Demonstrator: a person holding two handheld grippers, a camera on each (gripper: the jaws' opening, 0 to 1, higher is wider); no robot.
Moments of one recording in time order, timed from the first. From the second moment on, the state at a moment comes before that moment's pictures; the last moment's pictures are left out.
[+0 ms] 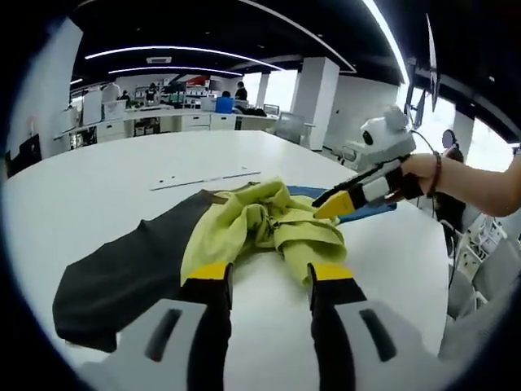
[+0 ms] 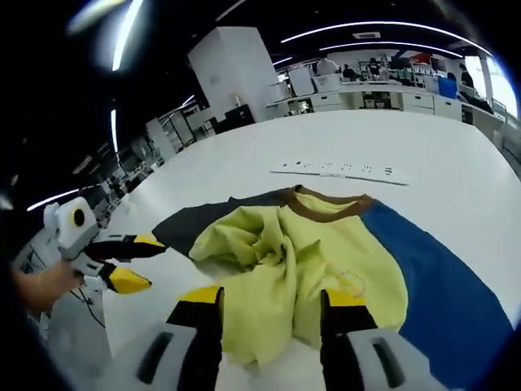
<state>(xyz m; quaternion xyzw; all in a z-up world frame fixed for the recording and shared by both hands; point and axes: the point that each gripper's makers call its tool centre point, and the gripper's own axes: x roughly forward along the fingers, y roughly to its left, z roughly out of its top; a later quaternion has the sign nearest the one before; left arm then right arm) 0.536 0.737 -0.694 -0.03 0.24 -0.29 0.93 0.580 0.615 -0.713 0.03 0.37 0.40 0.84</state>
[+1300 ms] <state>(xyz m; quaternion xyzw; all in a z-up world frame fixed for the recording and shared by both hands) 0.611 0.692 -0.759 -0.02 0.29 -0.27 0.92 0.541 0.604 -0.760 0.03 0.35 0.37 0.86</state>
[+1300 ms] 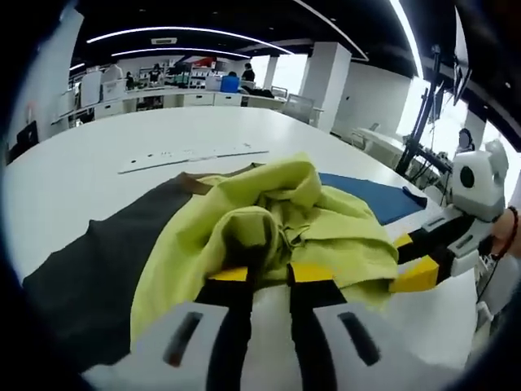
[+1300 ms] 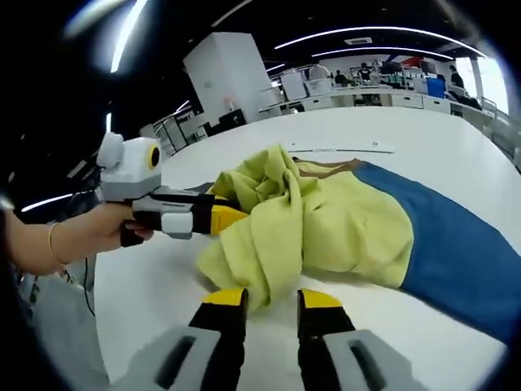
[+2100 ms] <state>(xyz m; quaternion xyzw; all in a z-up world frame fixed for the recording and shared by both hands) 0.586 0.707 -0.721 0.04 0.28 -0.28 0.92 0.546 0.575 -0.726 0.04 0.32 0.35 0.88</state>
